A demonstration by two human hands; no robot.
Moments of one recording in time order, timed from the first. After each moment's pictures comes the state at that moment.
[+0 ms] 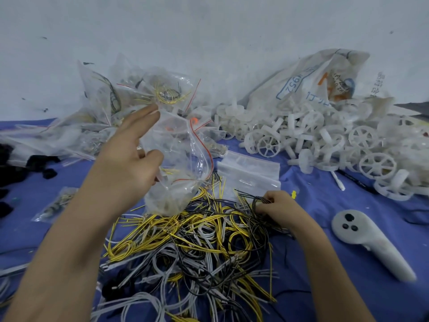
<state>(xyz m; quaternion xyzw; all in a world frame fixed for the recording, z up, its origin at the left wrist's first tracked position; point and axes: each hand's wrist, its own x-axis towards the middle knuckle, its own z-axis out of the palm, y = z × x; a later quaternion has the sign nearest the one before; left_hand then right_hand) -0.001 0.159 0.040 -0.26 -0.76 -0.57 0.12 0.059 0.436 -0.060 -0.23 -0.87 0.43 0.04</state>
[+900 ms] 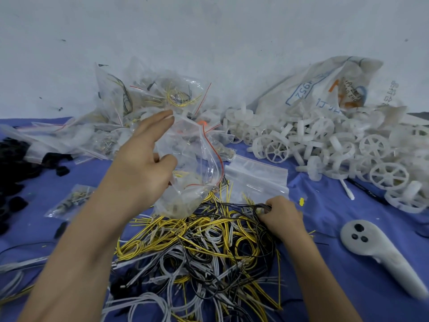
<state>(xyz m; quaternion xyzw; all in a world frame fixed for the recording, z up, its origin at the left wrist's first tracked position) 0.002 0.158 0.041 -0.27 -0.78 -0.56 0.12 0.048 0.416 -0.069 -0.27 -0.94 0.17 0.07</state>
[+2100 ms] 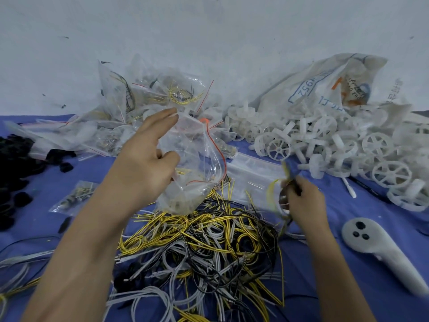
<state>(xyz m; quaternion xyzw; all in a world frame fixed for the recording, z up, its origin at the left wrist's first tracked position) 0.000 0.157 0.041 -0.28 -0.77 -0.56 0.12 0.064 0.435 -0.047 -0.25 -0.86 0.36 0.27</state>
